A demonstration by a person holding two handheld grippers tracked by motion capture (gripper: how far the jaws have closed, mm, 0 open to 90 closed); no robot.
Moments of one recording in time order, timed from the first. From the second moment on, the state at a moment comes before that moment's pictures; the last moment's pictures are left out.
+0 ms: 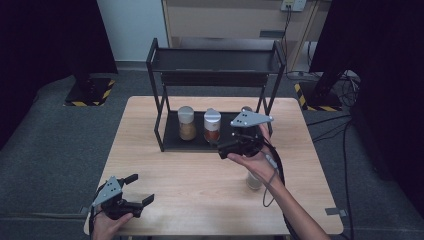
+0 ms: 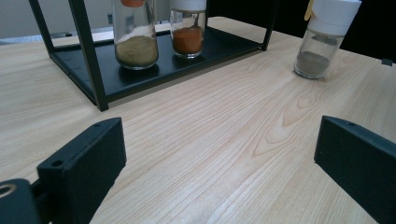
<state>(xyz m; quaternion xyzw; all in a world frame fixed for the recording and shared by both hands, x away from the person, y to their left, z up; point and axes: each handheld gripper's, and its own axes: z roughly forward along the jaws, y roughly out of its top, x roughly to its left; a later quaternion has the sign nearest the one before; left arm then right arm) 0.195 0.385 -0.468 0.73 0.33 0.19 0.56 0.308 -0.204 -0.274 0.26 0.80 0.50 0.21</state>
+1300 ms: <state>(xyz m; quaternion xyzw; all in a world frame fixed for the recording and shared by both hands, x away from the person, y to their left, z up) 0.194 0.384 -0.468 0.73 0.33 0.20 0.56 0.224 -0.311 -0.316 0.32 0.77 0.51 0.24</state>
